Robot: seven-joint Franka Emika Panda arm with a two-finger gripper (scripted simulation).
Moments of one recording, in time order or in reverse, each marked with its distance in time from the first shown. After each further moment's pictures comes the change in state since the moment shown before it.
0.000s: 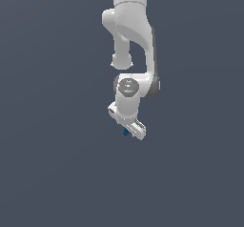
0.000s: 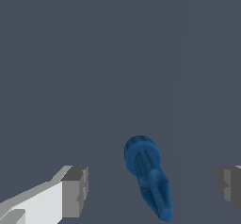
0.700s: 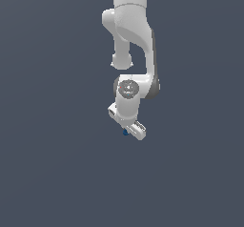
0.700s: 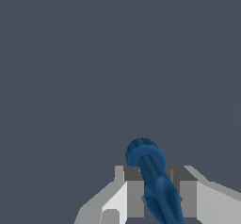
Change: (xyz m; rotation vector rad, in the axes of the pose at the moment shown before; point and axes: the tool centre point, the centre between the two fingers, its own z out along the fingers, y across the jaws) arm 0.001 -0.001 0.006 0.001 0.001 0.000
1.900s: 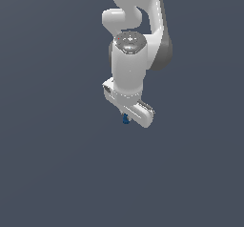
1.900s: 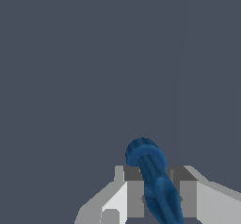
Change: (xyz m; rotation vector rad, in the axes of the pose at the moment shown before) arm 0.017 -0.011 -0.156 0.000 0.001 0.001
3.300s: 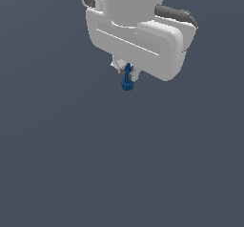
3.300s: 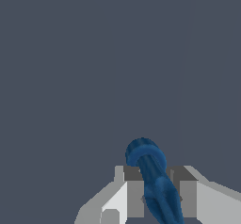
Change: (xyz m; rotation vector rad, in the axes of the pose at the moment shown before) arm 0.030 -0.023 -0.229 0.000 0.000 -0.001
